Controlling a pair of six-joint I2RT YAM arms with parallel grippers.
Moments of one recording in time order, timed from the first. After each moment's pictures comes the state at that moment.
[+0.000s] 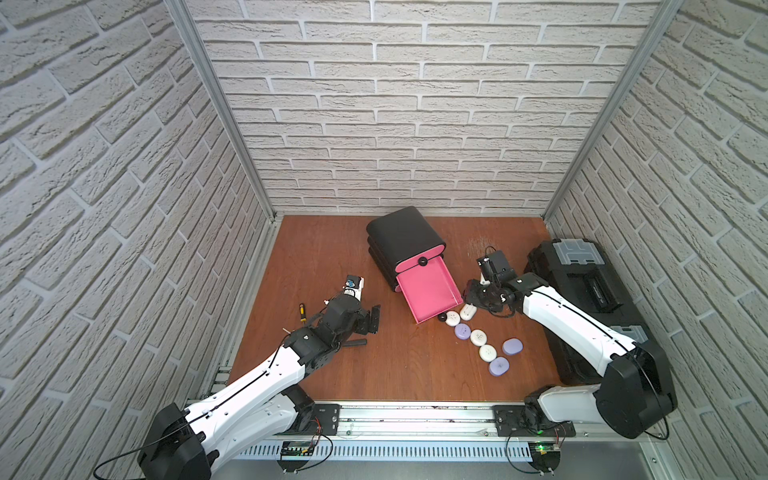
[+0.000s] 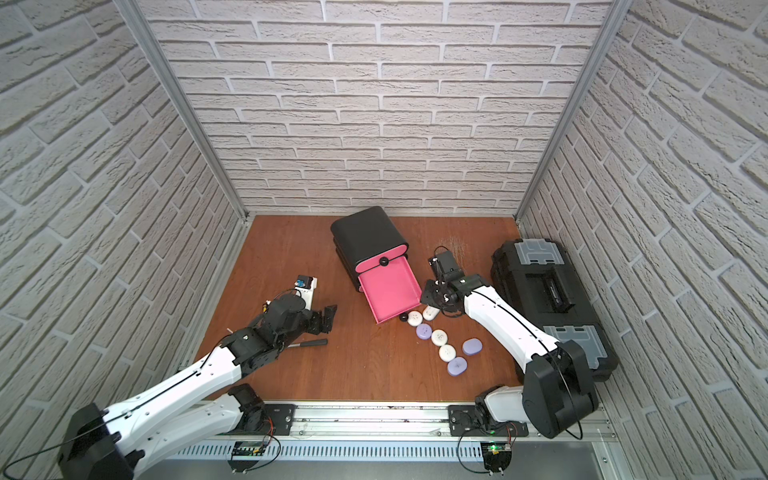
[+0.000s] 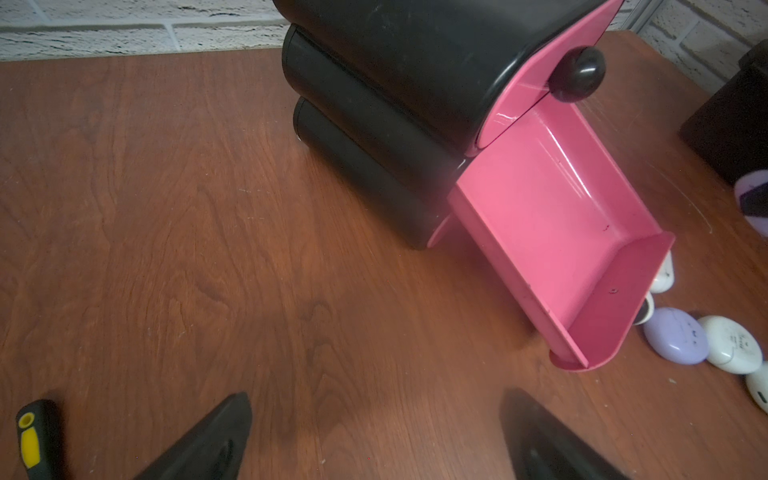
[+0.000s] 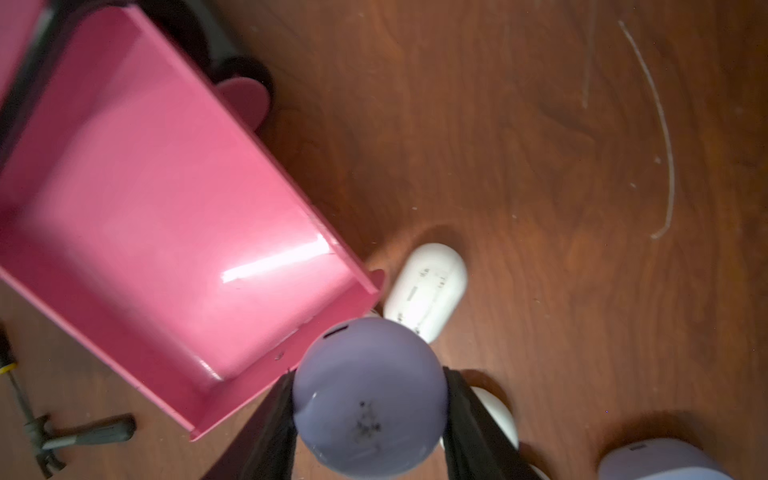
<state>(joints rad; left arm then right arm) -0.73 0.90 0.55 -0.28 -0.29 -0.32 0.38 1.38 1.02 -0.73 0.02 0.66</state>
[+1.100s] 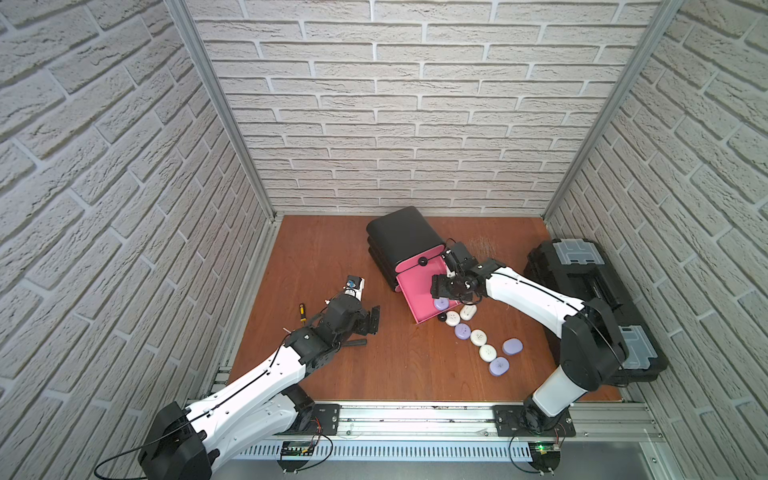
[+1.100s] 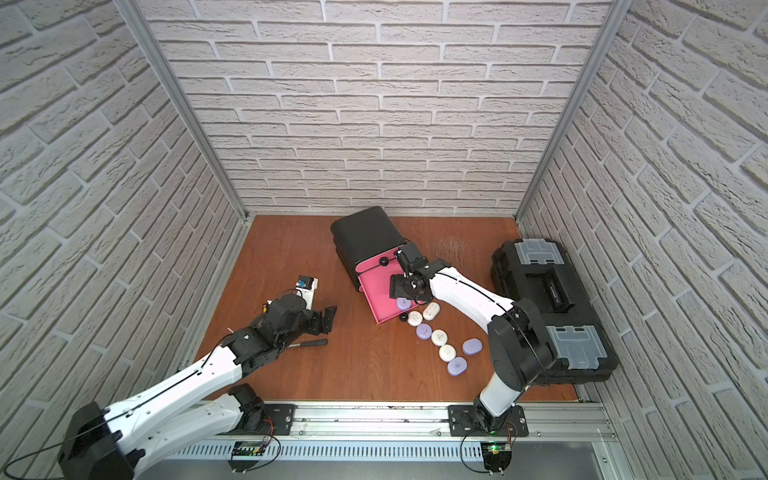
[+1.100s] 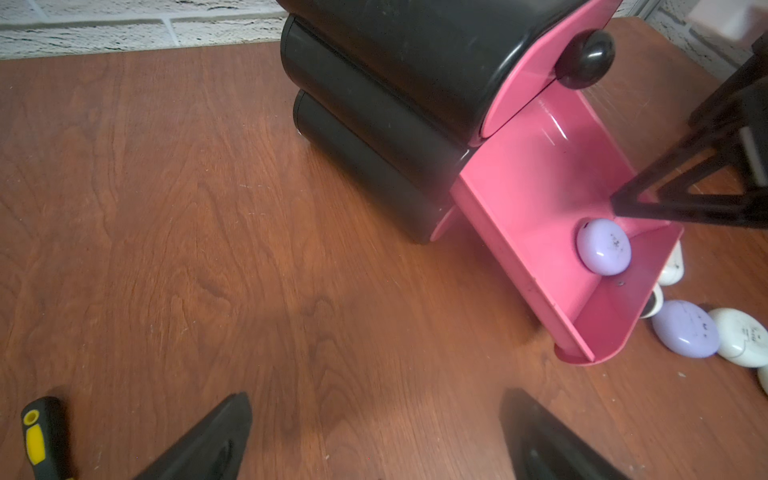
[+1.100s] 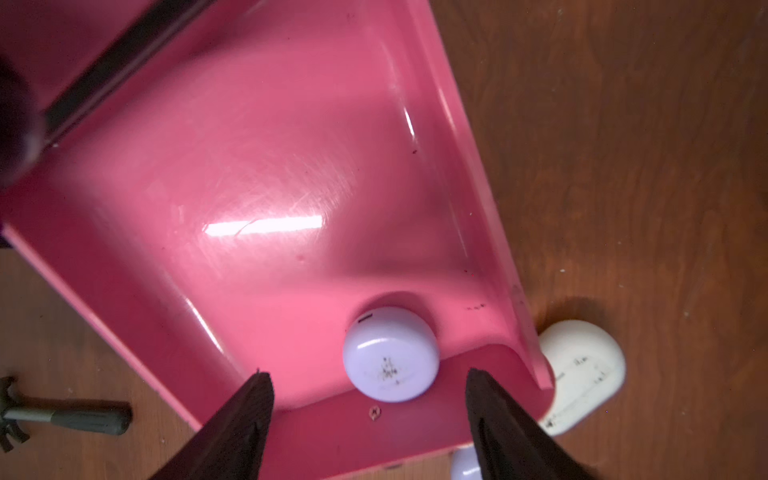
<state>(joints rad) -0.73 0.90 0.55 -0.29 -0.29 -0.31 0.51 1.60 1.18 -0.71 0.03 0.56</state>
